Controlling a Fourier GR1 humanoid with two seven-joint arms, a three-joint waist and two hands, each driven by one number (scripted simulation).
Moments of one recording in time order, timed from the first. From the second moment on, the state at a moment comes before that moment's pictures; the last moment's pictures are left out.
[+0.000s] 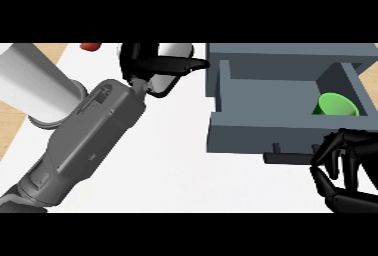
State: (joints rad) left arm -0.97 0.24 -0.42 -0.94 0.81 0.42 -0.36; right arm -0.04 -0.26 -0.08 -2.10 -0.15 0.38 0.15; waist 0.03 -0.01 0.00
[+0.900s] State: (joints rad) left arm -0.40 0.51 -0.31 -1.44 0.84 0.28 -0.32; right arm -0.08 -0.34 0.12 -1.88 0.42 0.34 -0.05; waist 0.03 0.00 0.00
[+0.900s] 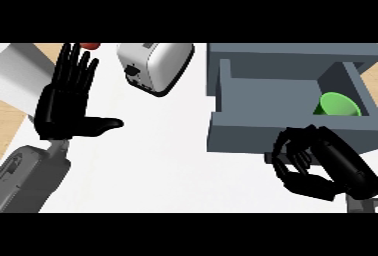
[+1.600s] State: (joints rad) left arm -0.14 0.57 -0.16 -1.51 0.84 0.07 -0.37; right arm -0.30 -0.25 0.23 -1.31 0.78 0.12 -0.21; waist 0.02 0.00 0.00
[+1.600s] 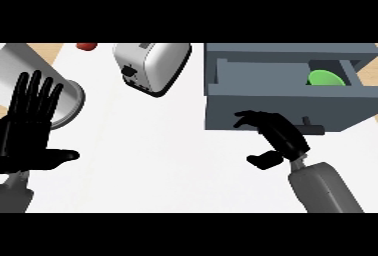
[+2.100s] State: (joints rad) left arm -0.09 0.54 -0.06 -1.45 0.81 -0.07 -0.37; right arm -0.55 -0.20 0.12 -0.83 0.82 0.01 -0.39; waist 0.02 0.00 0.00
